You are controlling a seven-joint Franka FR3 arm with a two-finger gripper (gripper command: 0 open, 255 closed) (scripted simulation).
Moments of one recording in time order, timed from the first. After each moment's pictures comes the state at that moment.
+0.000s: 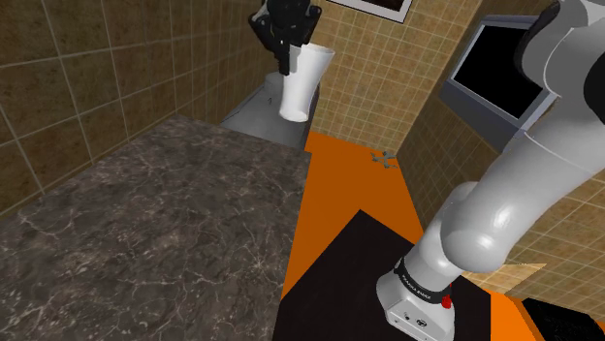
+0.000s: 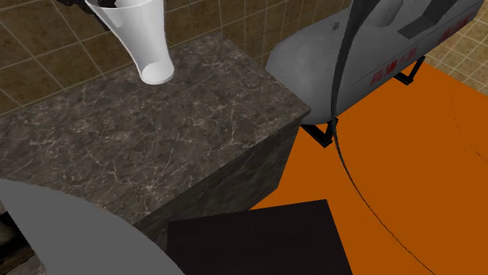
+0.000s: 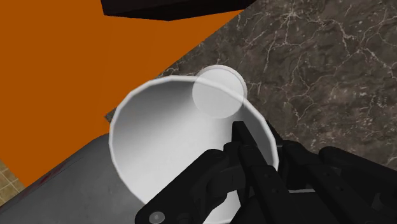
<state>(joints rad) 0.04 -0.10 0.48 -1.51 -0.17 1.24 0.60</state>
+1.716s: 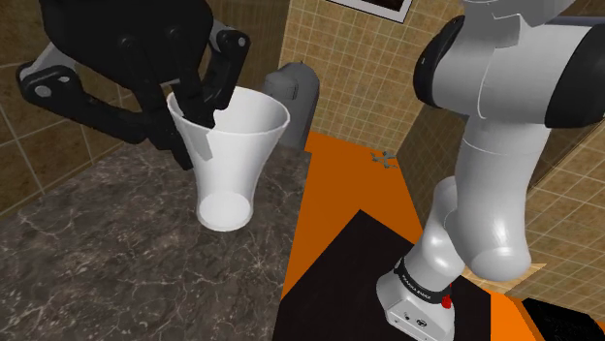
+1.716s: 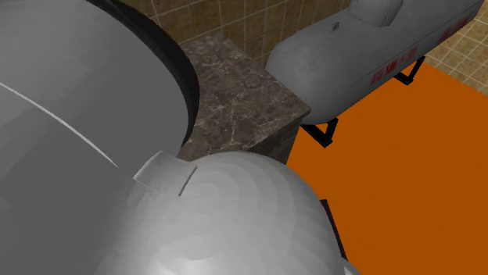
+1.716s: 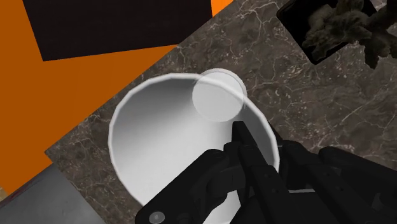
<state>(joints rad) 0.50 0.38 0.76 -1.03 -0.33 1.05 1.26</state>
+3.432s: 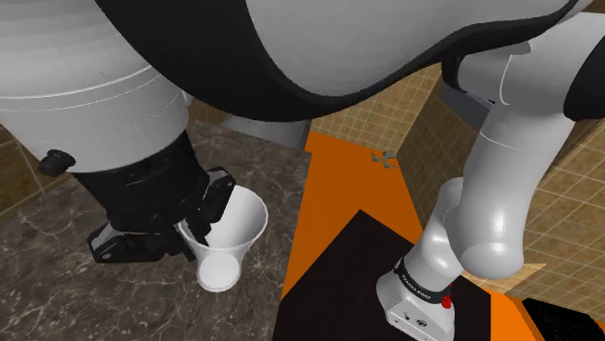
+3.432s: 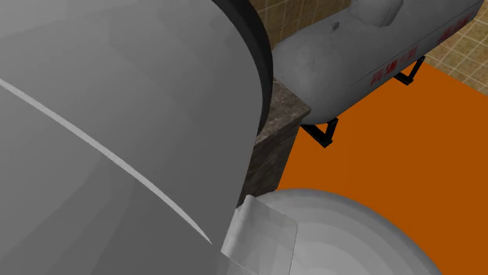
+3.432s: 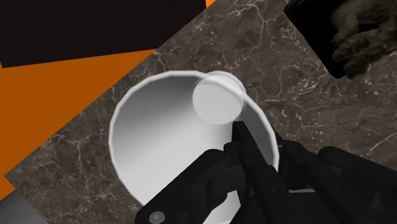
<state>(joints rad) 0.34 0.23 0.76 -1.58 -0.23 1.48 1.26</state>
